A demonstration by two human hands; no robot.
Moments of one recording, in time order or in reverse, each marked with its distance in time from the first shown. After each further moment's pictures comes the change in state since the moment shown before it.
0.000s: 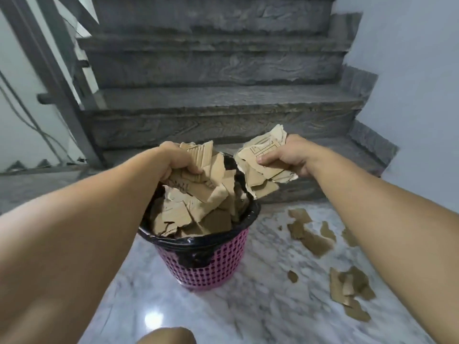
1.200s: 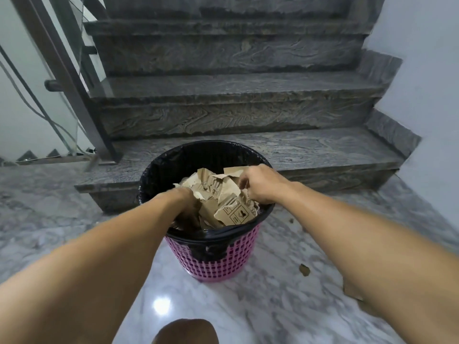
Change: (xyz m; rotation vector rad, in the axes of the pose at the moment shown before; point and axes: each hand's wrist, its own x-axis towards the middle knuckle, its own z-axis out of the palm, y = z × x) left_hand 0.047 -0.098 0.050 1.156 -0.191 0.119; right_hand 0.013 0.055 0.091 -1.069 -0.062 -0.349
